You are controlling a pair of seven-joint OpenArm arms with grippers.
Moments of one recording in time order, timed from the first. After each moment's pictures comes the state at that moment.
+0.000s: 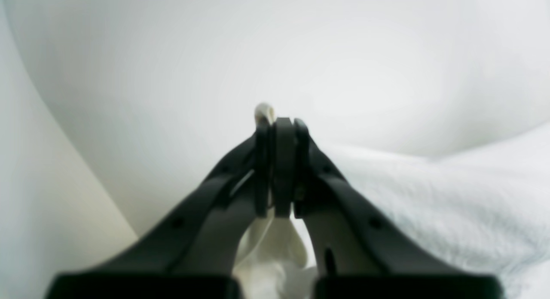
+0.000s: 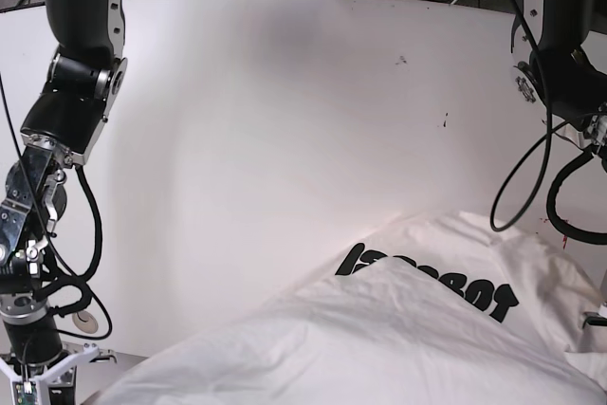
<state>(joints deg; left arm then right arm) -43.4 -21.6 -26.8 112.1 -34.0 -27.3 58.2 42.1 22.5 10.3 93.3 7.9 21.2 -37.5</state>
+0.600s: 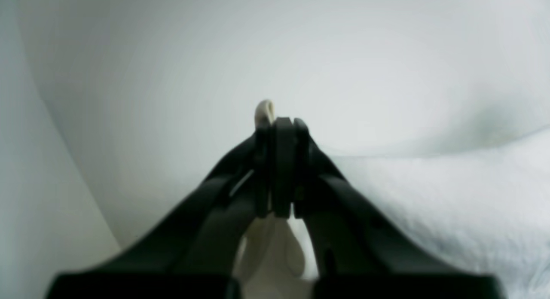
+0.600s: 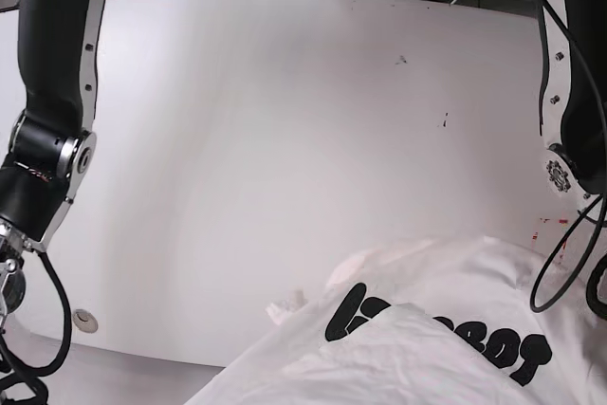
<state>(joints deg) -67.5 -21.8 -20.3 107.2 -34.4 -27.4 66.0 64.0 24.9 6.9 77.8 8.1 21.5 -36.8</state>
